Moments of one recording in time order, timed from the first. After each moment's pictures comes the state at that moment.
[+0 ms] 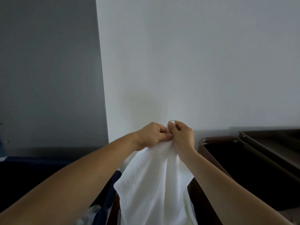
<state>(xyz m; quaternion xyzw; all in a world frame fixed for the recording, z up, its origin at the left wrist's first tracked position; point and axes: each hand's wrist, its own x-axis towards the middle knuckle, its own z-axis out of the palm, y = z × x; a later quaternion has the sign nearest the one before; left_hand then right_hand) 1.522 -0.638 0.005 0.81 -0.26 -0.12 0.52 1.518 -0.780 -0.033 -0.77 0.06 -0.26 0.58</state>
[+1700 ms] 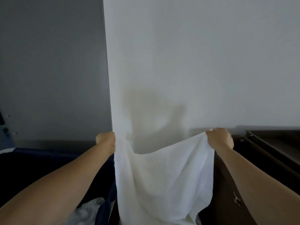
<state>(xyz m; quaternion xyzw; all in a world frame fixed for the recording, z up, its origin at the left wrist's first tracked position) 1.598 -0.521 -0.077 0.63 0.29 0.08 0.71 1.549 -0.897 -0.051 -0.90 0.27 -0.20 0.27</state>
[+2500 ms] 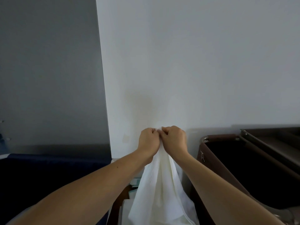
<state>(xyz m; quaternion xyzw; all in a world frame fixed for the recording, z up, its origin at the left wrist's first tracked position) 1.517 -0.660 -0.040 0.77 -0.04 0.08 0.64 1.518 -0.759 -0.040 -0.90 0.01 -0.24 0.36</state>
